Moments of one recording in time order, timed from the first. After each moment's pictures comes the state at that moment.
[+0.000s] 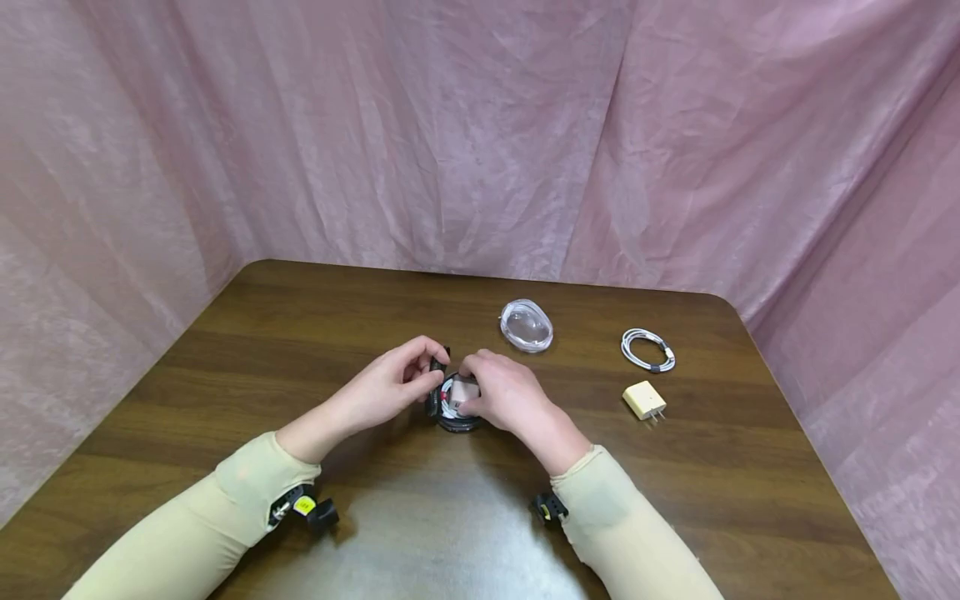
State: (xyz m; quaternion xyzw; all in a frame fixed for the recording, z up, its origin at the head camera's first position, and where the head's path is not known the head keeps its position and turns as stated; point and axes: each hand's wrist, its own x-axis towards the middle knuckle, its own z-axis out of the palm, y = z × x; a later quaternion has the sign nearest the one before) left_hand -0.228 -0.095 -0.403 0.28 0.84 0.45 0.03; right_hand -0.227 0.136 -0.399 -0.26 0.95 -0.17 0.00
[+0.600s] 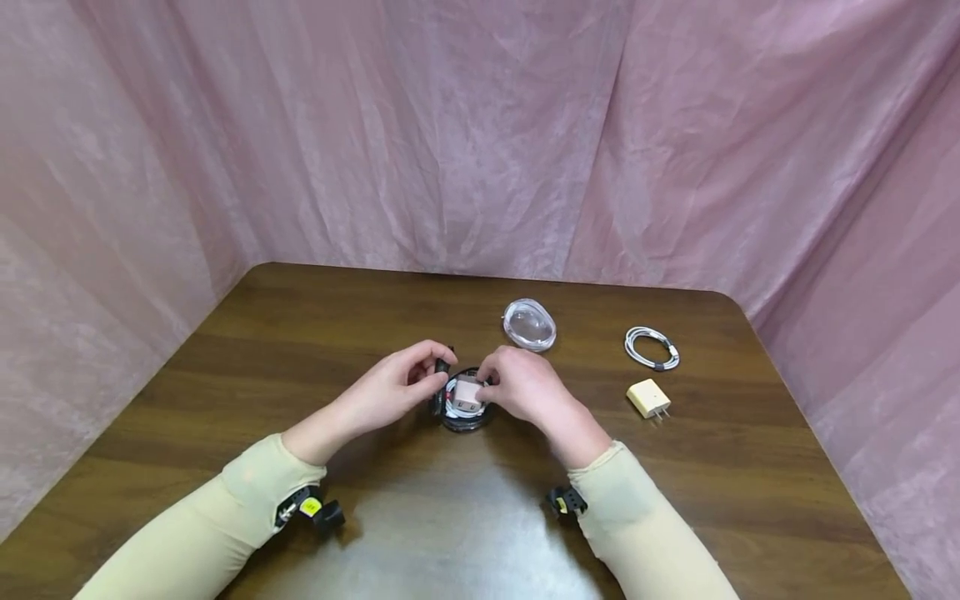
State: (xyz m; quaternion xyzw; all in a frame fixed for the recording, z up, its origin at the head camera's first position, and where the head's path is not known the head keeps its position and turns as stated) left_hand -0.226 -0.093 -0.406 0.29 0.85 0.43 0.02; right_hand -0.231 0.152 -0.391 -0.23 0.95 -0.22 0.02
